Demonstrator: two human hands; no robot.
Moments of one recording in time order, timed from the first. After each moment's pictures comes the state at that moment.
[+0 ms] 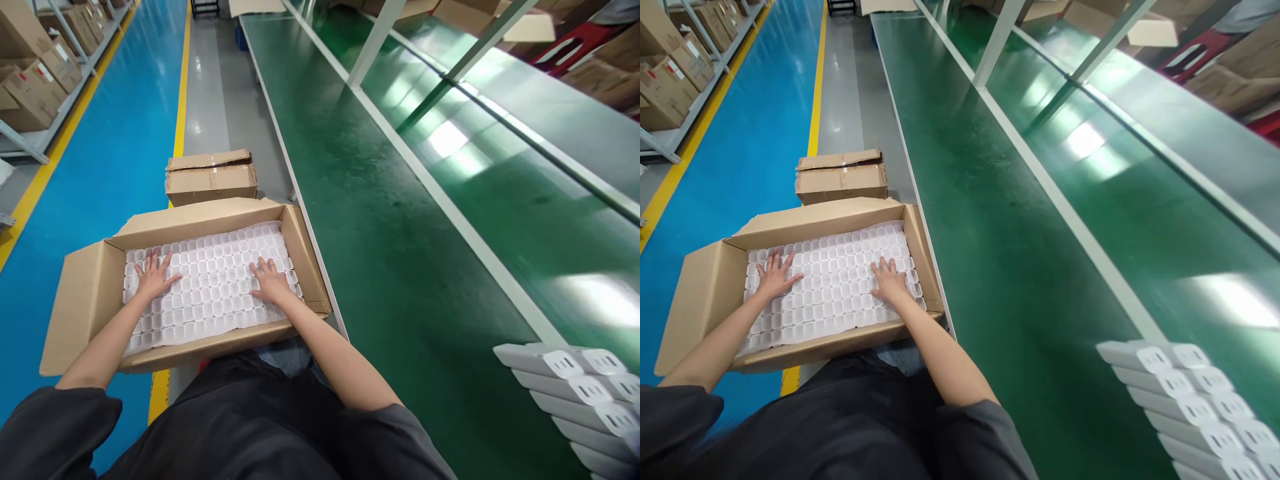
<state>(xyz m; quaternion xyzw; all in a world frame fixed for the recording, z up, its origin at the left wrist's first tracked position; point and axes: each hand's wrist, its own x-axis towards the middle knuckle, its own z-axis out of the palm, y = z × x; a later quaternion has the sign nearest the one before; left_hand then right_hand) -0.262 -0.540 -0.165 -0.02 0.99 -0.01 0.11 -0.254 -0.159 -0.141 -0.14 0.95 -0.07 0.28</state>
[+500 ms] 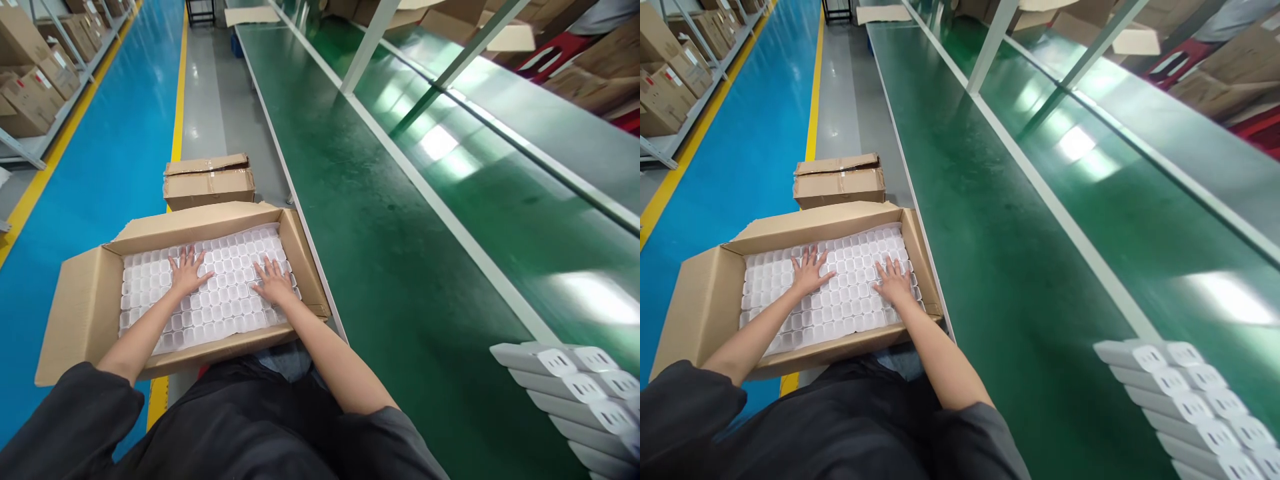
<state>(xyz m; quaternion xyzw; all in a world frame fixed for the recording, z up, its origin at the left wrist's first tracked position) -0.289 -0.441 -0.183 0.07 0.99 0.03 0.08 -0.260 -0.149 -0.148 -0.08 0.95 -0.07 0.28</state>
